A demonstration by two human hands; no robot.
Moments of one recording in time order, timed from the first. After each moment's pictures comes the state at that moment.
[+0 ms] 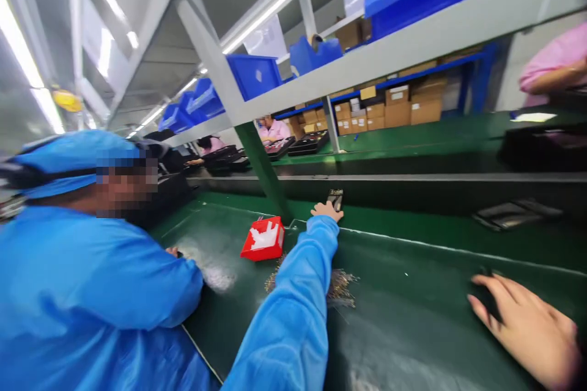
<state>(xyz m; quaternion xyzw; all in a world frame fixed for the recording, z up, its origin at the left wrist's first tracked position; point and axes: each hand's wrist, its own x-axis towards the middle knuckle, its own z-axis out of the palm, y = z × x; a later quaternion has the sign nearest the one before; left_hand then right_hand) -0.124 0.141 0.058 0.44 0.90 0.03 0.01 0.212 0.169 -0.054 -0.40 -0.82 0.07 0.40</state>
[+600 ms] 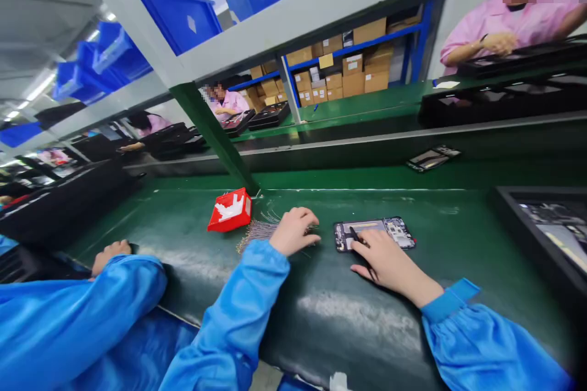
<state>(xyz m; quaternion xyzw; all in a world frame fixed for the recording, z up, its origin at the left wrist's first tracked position) -0.040 -0.014 0.052 0.72 0.69 0.07 0.01 0.179 0.070 -0.009 -0.16 -0.96 0.02 0.21</state>
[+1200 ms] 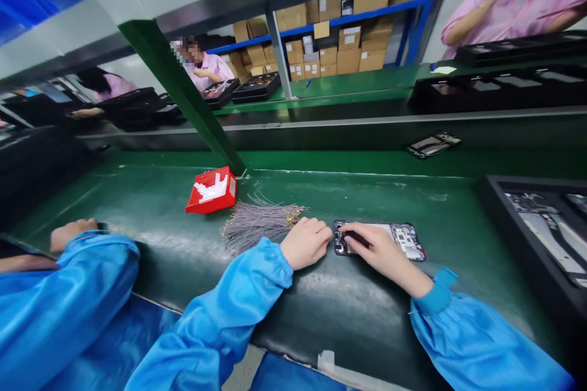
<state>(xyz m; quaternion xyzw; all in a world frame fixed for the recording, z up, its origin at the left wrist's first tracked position) -0.007 -0.024 0.021 0.82 0.58 0.02 -0.02 0.179 0.057 0.005 -0.20 -0.88 0.34 0.25</state>
